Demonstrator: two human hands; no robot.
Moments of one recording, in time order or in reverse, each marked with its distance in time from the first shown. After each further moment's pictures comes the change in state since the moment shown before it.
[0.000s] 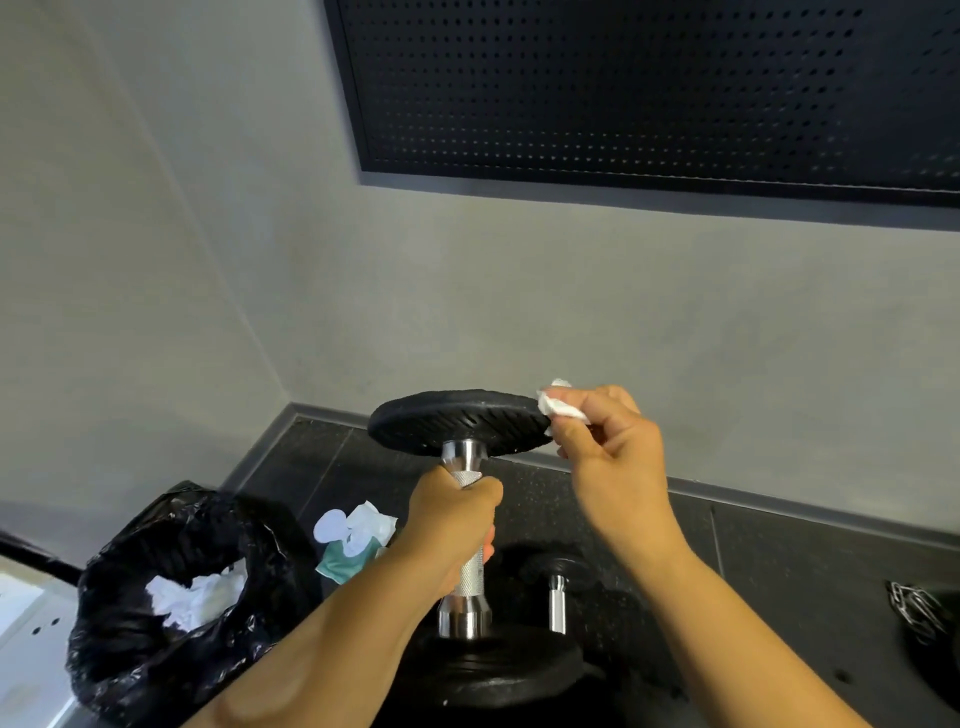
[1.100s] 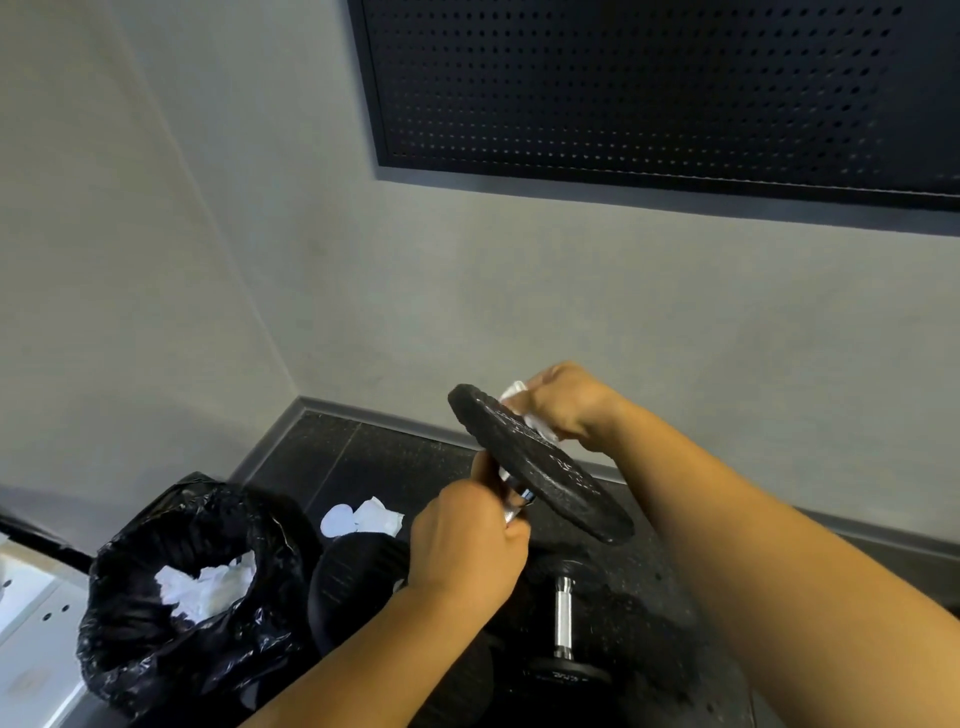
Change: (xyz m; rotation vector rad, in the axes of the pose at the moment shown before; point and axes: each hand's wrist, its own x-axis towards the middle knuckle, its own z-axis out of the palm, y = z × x) left_hand -0.017 -0.011 -0.008 0.849 0.187 0.578; right_hand 0.090 0.013 0.035 -0.409 -0.482 0.470
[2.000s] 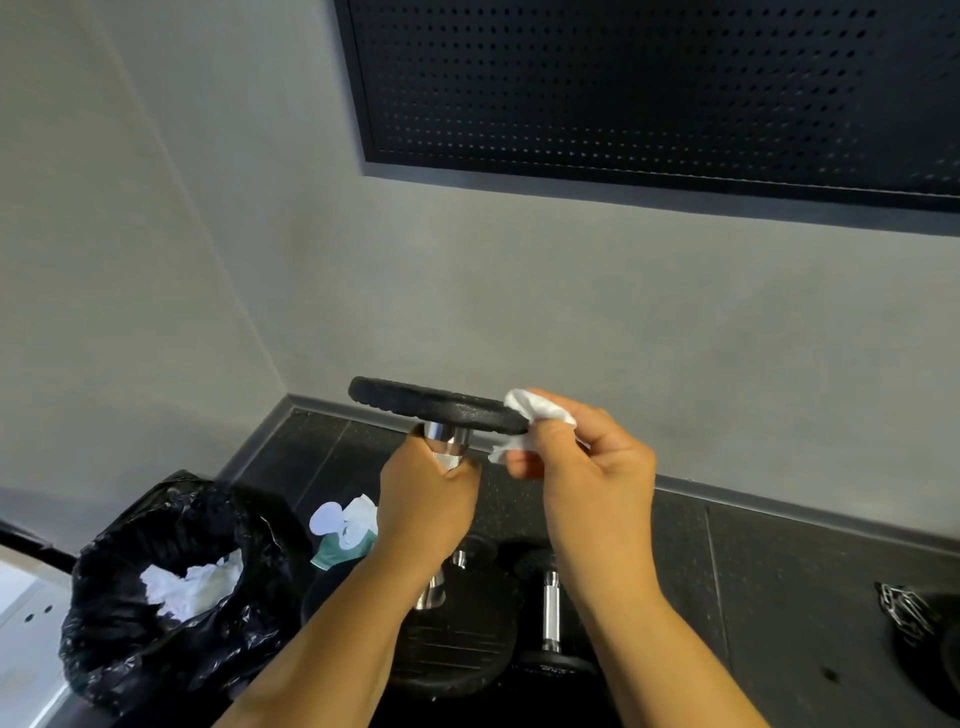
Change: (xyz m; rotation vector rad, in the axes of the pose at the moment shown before) left_hand 0.023 -0.007 -0.003 -0.366 0.184 -0.227; right_hand -0.126 -0.002 0.041 0.802 0.481 -0.330
